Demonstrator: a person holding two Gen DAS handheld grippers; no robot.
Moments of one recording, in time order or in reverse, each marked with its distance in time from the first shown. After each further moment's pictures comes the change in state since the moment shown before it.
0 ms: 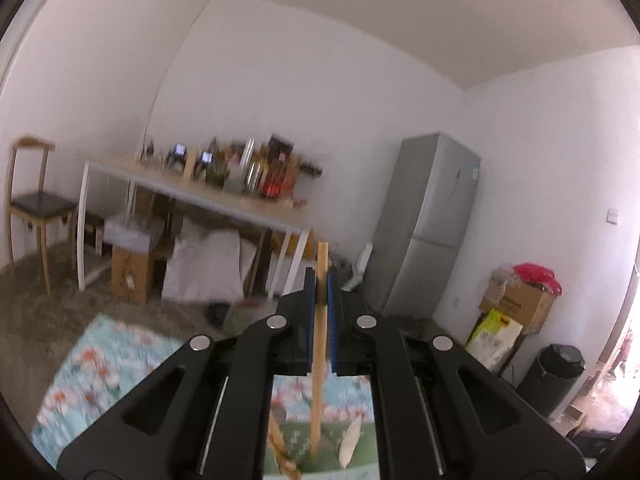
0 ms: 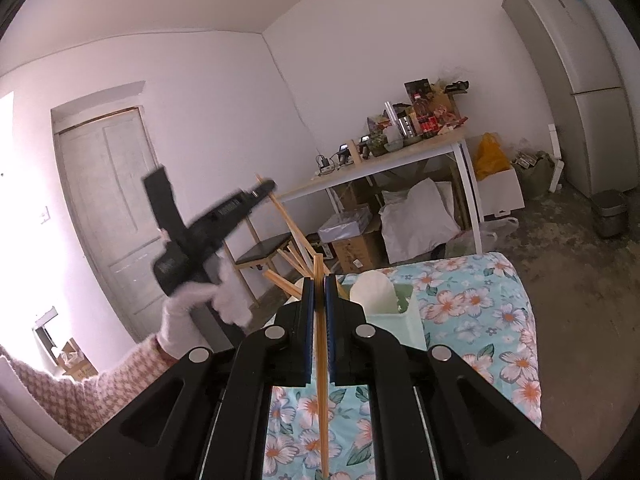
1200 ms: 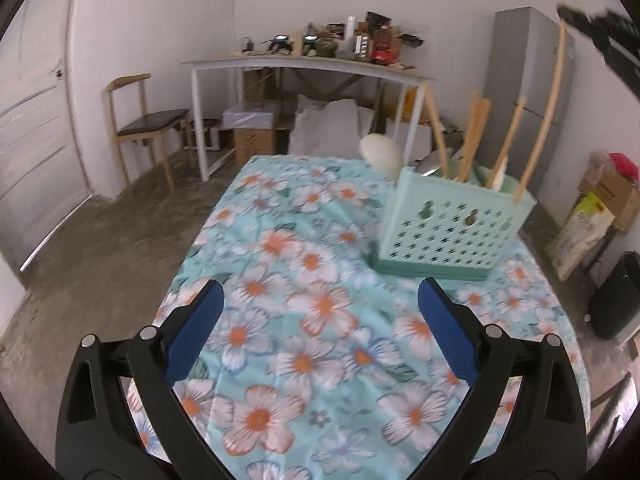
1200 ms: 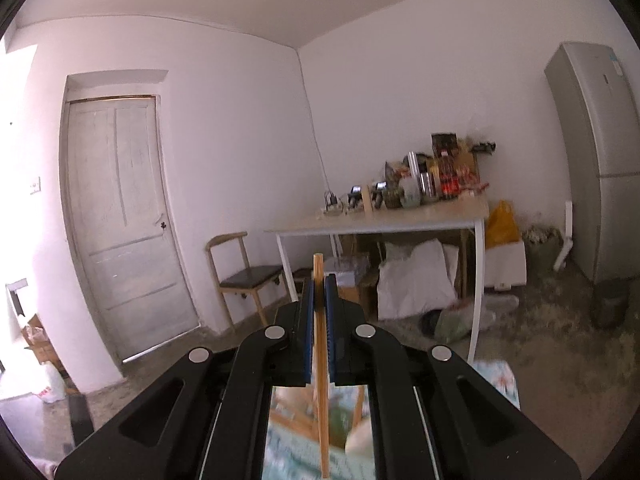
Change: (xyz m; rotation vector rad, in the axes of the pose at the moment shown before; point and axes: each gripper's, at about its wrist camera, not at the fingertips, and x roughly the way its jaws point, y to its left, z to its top) left arm -0.149 0.077 -0.104 0.080 0.441 0.451; right arm 0.107 0.040 0.119 -0.228 -0.114 -0.019
